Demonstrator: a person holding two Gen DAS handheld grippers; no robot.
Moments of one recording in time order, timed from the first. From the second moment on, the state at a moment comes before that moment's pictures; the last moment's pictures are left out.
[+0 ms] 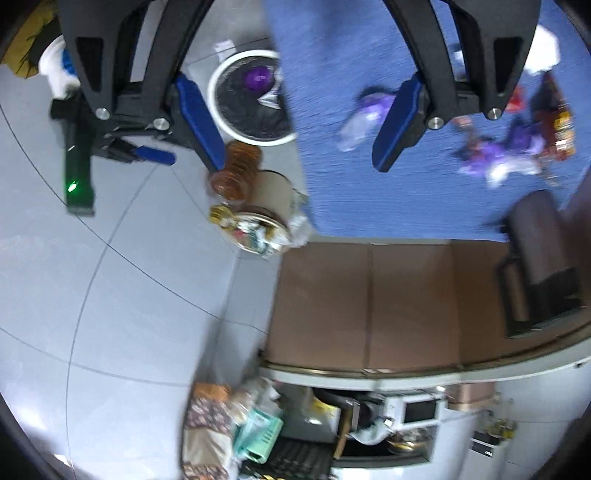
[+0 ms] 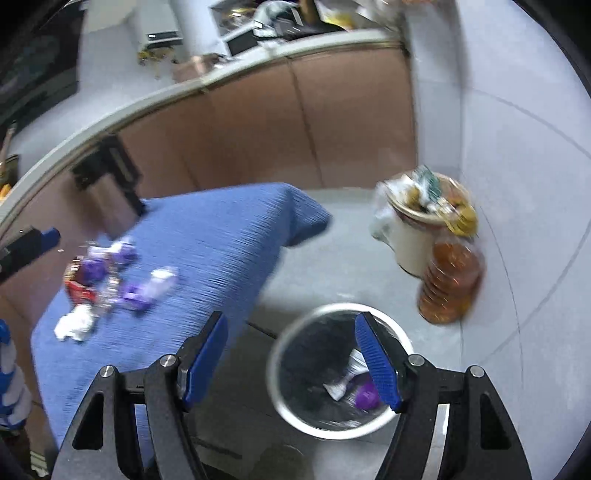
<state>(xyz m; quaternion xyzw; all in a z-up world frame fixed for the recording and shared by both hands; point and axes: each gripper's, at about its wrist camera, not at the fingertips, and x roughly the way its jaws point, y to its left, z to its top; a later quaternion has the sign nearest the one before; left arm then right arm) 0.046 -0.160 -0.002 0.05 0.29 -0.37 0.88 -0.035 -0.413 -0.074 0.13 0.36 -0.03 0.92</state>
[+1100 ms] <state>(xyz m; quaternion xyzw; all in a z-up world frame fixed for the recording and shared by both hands) 0.116 -0.009 -0.133 0.04 0.42 -0.20 0.89 0.099 -0.230 -0.134 -0.03 0.43 0.11 0.89</state>
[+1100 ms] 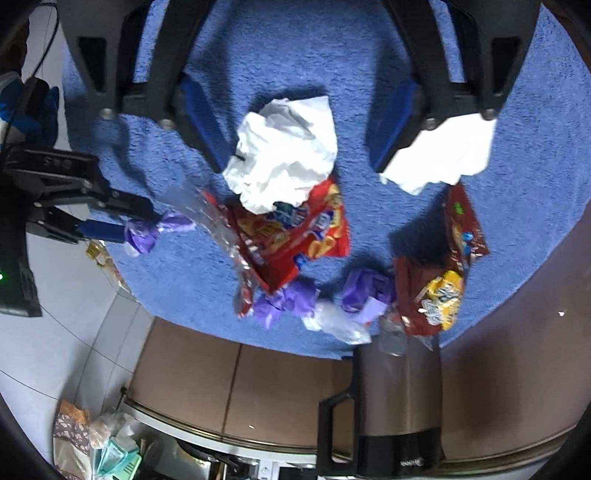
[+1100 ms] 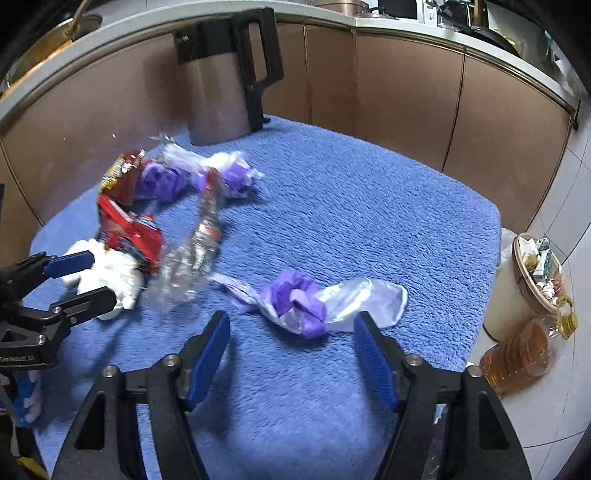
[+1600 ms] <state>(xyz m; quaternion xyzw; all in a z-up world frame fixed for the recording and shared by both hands) 0.093 -0.001 -0.117 0.03 0.41 -0.21 0.89 0.094 -0.243 -0.121 -0.01 0.41 0.12 0.90</state>
